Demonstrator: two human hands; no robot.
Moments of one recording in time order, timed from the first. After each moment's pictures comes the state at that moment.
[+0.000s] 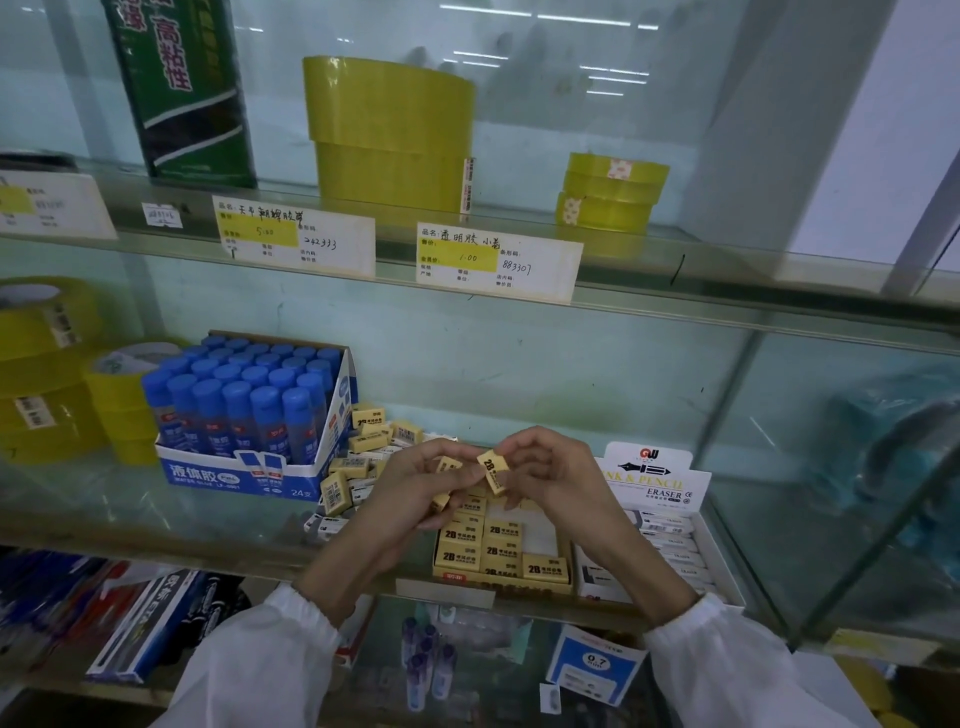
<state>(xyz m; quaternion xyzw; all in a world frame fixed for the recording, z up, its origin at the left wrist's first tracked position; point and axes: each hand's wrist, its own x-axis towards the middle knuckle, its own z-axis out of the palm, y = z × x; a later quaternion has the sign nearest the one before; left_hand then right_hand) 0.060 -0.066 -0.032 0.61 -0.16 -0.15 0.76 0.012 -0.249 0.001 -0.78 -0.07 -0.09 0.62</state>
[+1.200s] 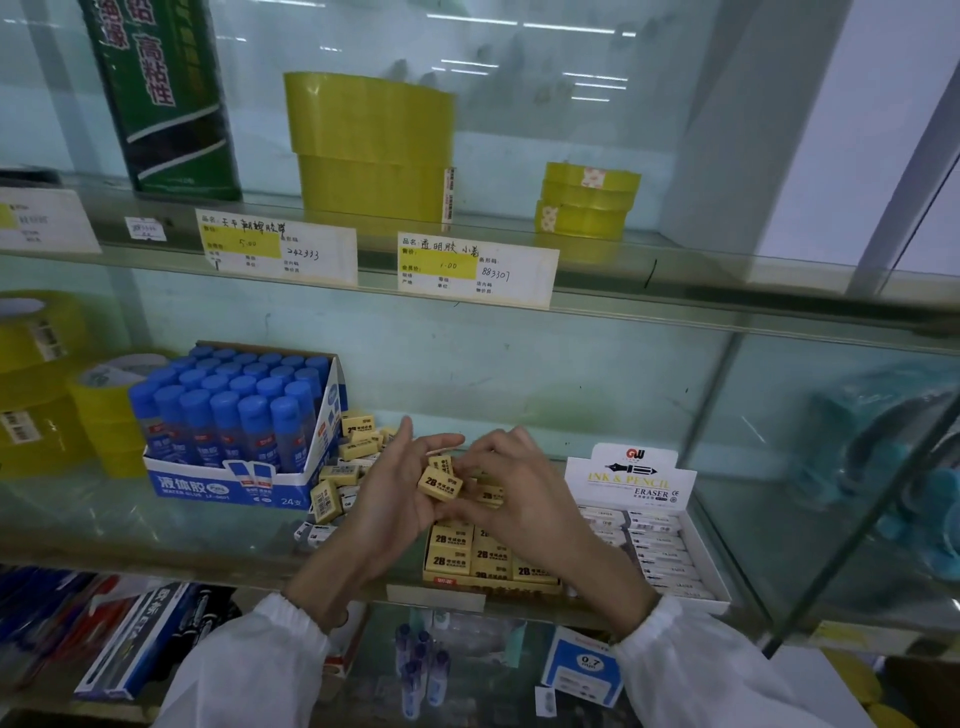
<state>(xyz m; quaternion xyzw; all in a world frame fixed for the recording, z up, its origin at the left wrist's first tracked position) 0.059 -0.065 -0.025 0.48 -0.09 -0.22 0.84 0.011 -0.225 -0.003 -0.93 -0.18 -0.23 0.21</state>
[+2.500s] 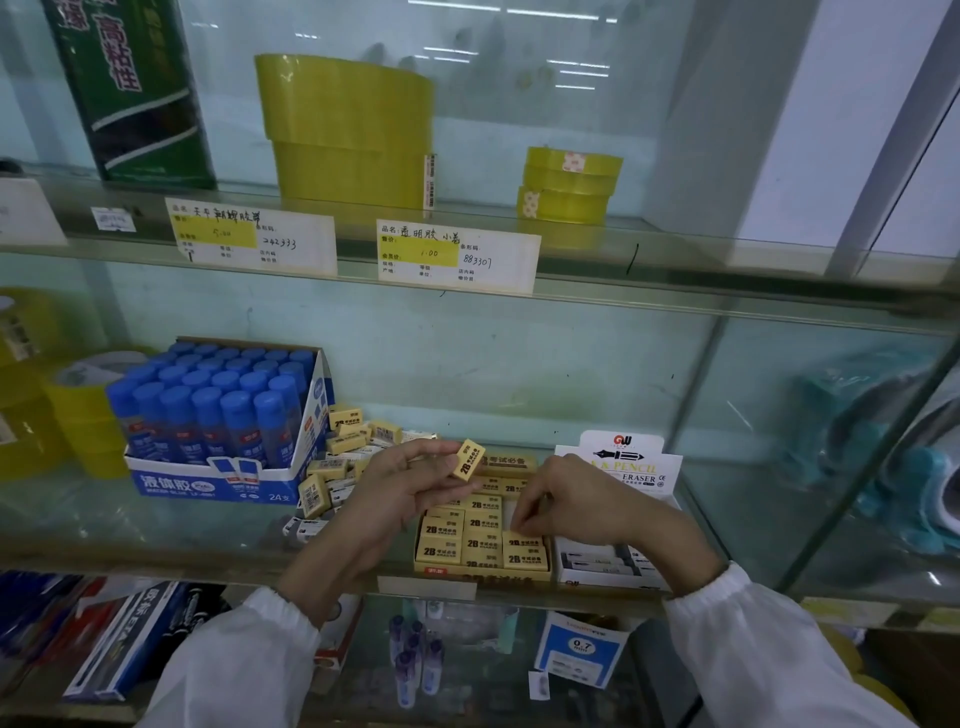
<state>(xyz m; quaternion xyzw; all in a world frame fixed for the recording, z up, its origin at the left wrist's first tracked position) 0.059 -0.068 -0.030 0.54 -0.13 -0.20 0.80 0.002 -0.286 0.014 -0.96 -0.15 0.06 0.21</state>
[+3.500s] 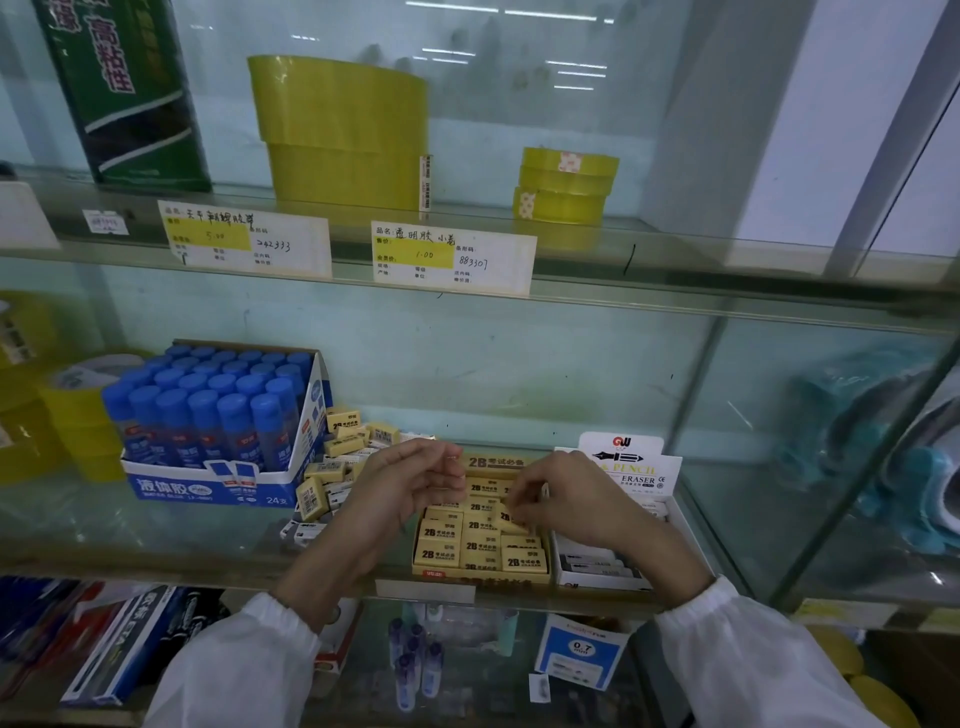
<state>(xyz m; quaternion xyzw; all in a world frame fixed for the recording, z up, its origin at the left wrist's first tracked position) 0.063 -0.069 -0.033 0.55 -0.13 -0.17 0.81 0.007 -0.285 -0.001 -0.97 -0.09 -0.02 0.21</state>
